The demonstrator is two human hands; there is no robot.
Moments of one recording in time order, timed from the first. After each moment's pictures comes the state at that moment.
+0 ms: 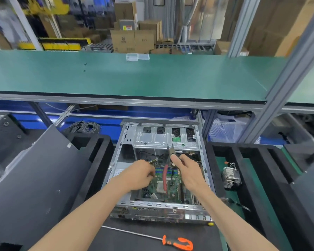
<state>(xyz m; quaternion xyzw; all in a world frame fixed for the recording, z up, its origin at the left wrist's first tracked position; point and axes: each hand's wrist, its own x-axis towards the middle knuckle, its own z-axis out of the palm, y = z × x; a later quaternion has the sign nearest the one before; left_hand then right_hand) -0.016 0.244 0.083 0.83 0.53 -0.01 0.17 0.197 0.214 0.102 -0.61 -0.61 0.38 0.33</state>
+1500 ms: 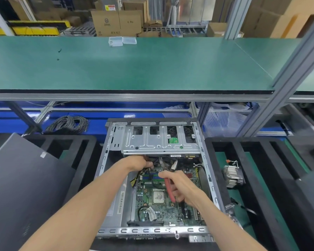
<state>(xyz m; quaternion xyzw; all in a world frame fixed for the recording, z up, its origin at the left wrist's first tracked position) -0.008 0.365 0.024 0.67 0.60 -0.10 0.42 0.185 0.259 0.046 -0.61 -0.38 0.67 0.20</state>
